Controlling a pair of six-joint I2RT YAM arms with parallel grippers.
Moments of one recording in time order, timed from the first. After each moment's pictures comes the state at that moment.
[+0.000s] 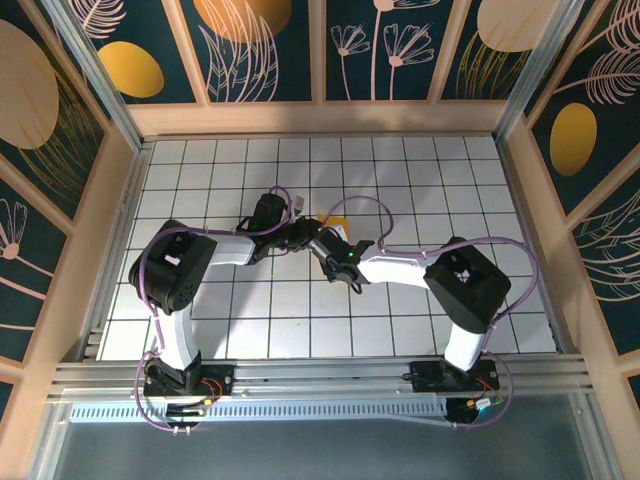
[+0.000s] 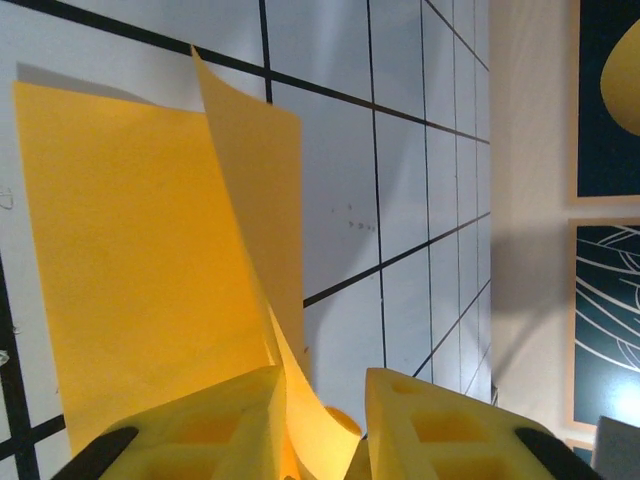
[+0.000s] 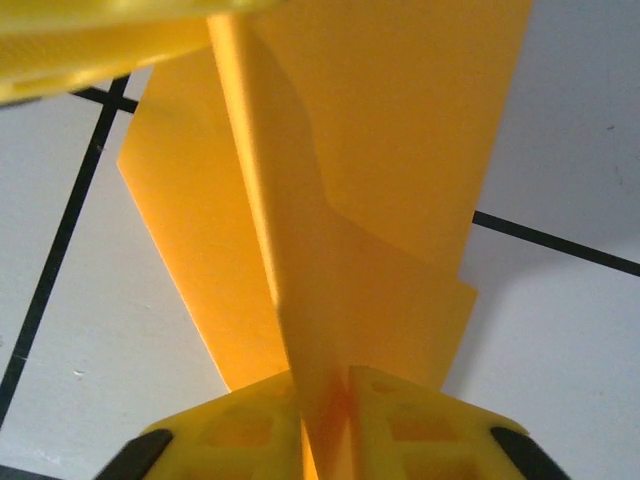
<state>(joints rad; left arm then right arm) -0.52 1.89 0.90 0.41 0.59 -0.97 0.93 1.77 0.99 -0.35 0.38 0.46</state>
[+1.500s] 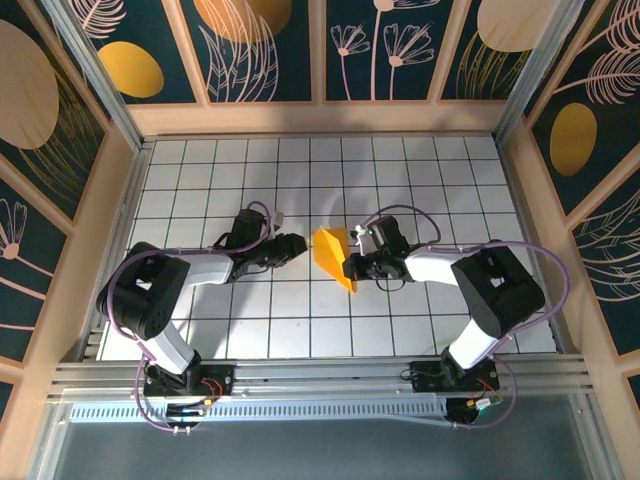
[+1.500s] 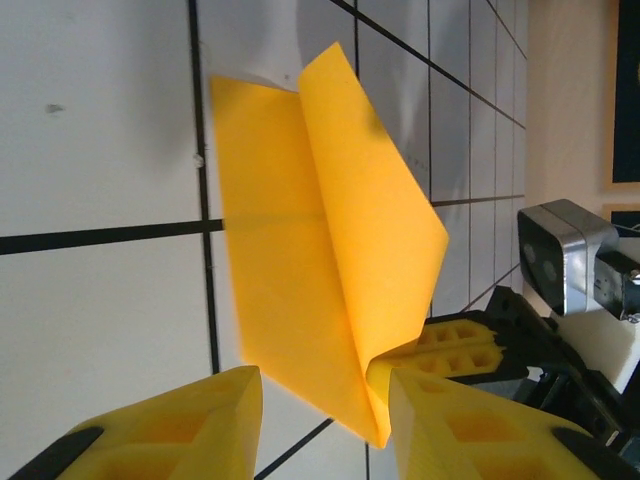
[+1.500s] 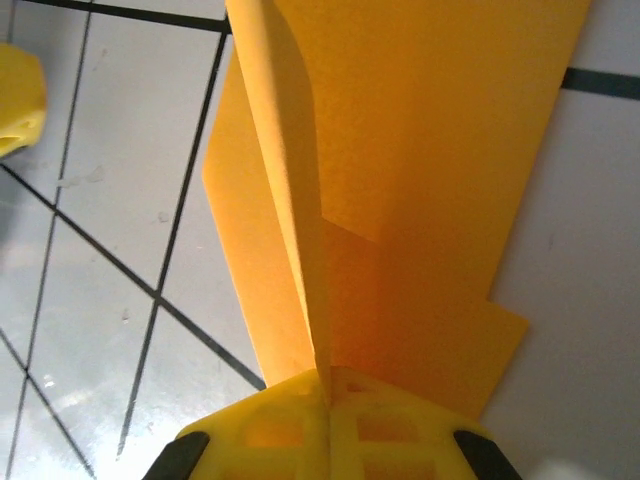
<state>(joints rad) -0.48 1.68 0.67 0.36 0.57 -0.92 0.56 1.63 0.67 0.03 -0.49 0.40</state>
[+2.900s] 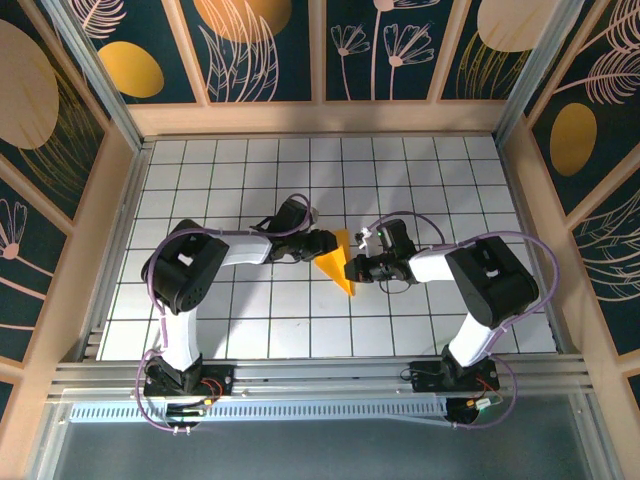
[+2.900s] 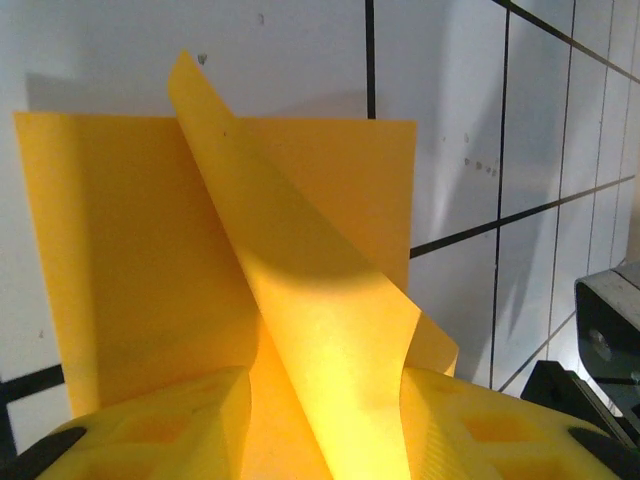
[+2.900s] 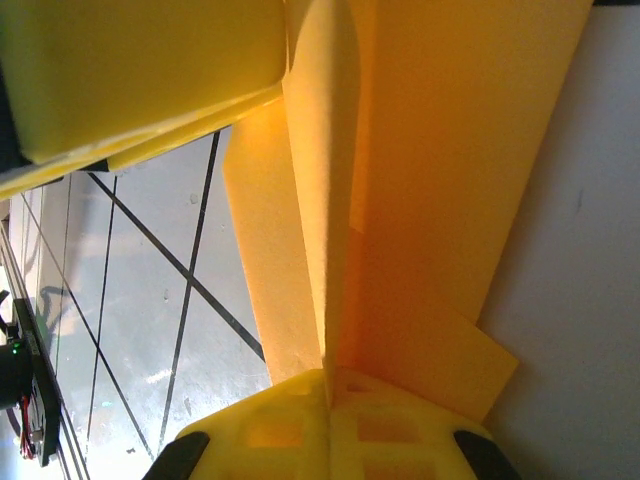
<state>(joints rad) -0.63 1.94 1.01 0.11 0.43 -0.88 0.49 1.70 0.61 0.17 -0.67 0.45</state>
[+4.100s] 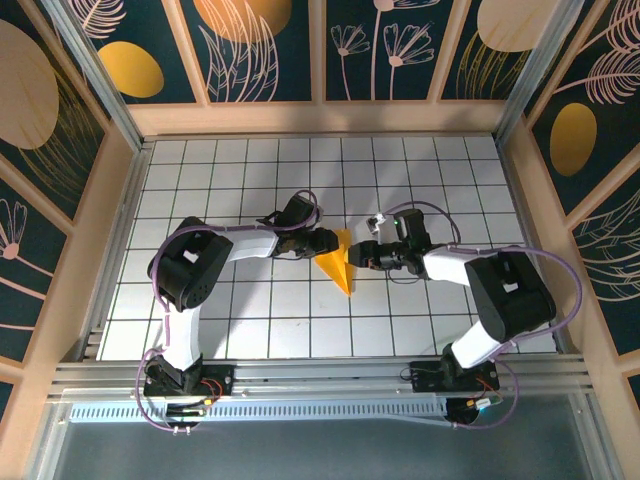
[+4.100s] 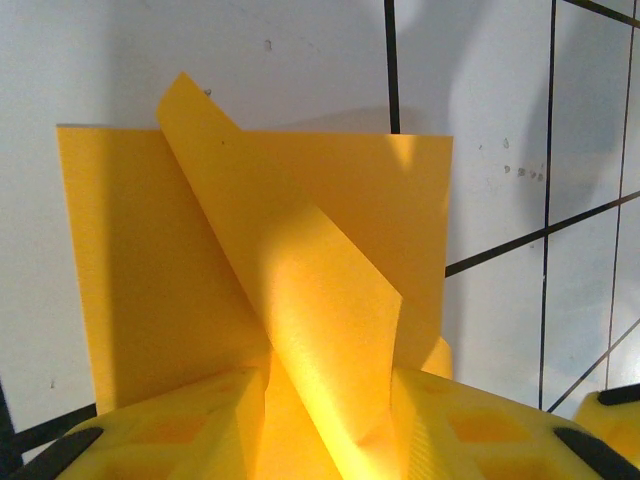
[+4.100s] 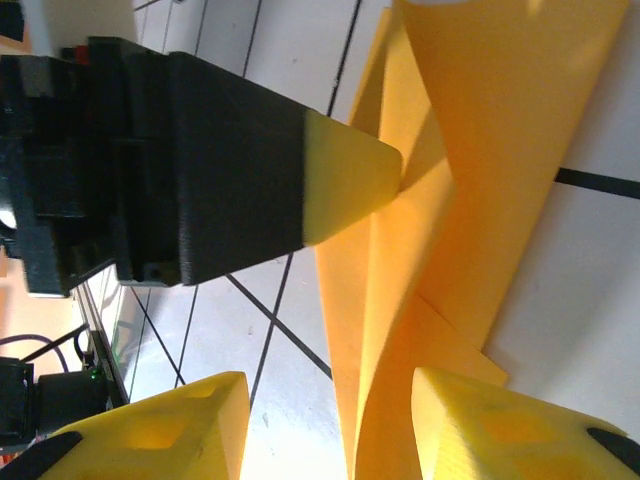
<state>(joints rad) -0.64 1.98 1.11 -0.03 0.36 -0.80 0.39 1.59 0.62 0.16 -0.76 0.47</state>
